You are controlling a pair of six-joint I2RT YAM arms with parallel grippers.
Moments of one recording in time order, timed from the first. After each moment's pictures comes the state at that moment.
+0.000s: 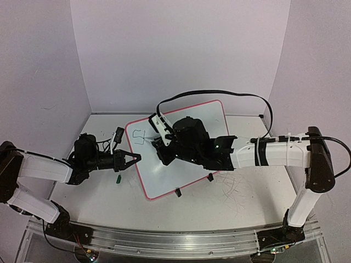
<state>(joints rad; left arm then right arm) -0.53 1.33 0.42 0.68 0.69 -0.48 1.12 1.79 1.36 0.04 0.27 0.02</state>
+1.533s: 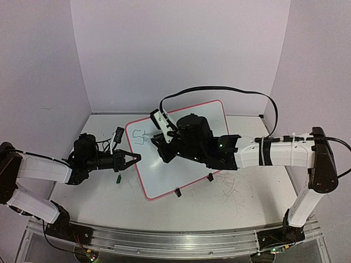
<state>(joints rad) -0.54 1.32 0.42 0.67 0.69 -0.47 1.12 1.75 1.34 0.08 0.24 0.03</state>
